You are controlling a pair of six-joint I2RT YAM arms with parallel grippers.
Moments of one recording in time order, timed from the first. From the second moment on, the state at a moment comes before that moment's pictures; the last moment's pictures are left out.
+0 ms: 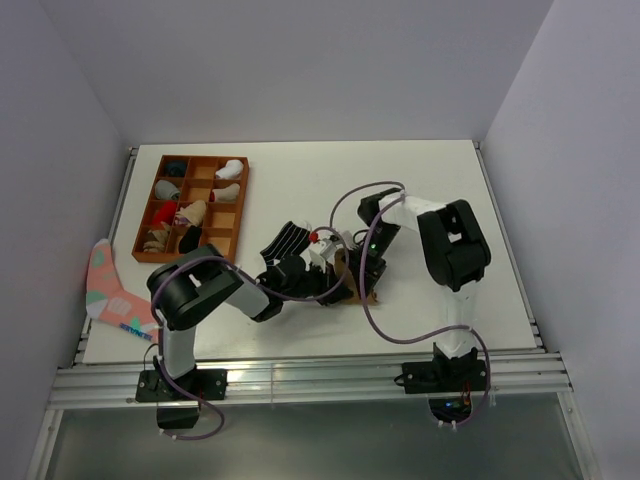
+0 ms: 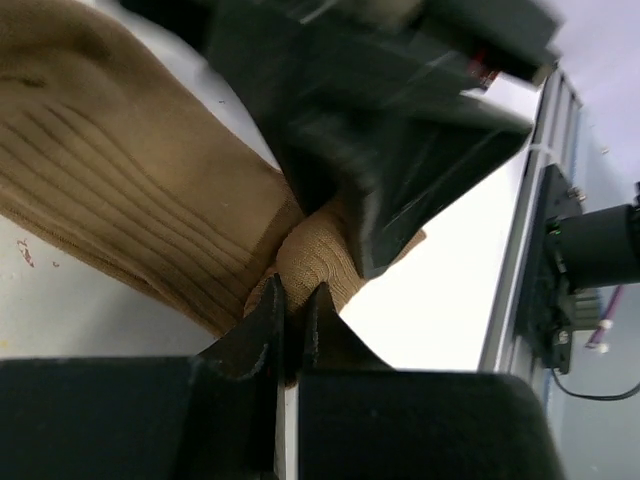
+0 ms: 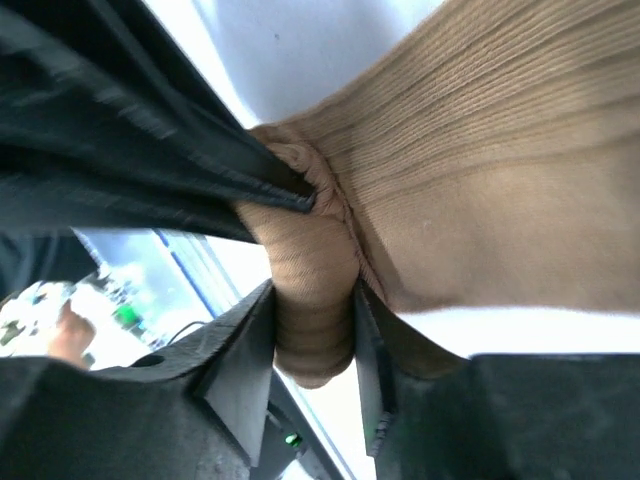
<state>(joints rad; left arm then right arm) -0.92 1.91 0.64 0.94 0.33 -0.57 0.38 2.05 1.32 -1.19 -0.65 -0.65</state>
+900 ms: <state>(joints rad) -0.83 1.94 0.81 0.60 0.55 -0.78 0.23 1.30 0.84 -0.83 -0.63 -0.87</state>
